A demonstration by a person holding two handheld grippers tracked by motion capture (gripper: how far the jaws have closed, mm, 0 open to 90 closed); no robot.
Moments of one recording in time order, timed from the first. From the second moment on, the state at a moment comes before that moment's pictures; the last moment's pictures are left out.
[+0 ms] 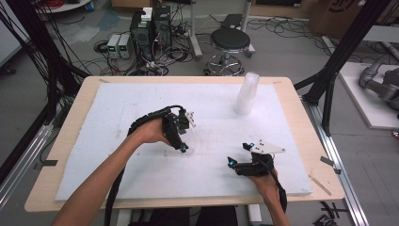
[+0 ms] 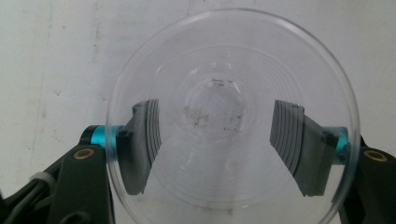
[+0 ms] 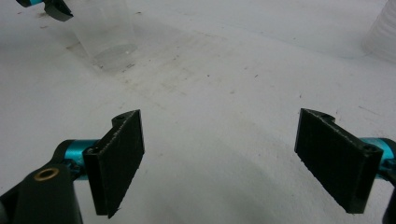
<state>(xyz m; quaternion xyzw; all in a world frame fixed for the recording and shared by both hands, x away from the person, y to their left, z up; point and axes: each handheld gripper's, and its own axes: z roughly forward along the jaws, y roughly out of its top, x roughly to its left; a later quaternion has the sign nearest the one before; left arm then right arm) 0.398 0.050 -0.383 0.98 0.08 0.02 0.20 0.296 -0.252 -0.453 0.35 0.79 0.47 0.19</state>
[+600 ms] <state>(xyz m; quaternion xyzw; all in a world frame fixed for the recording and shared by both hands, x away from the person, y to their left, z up) 0.397 0.046 -0.396 0.97 0.07 0.03 0.22 0.297 -0.252 -0.454 0.36 0.79 0.47 0.19</state>
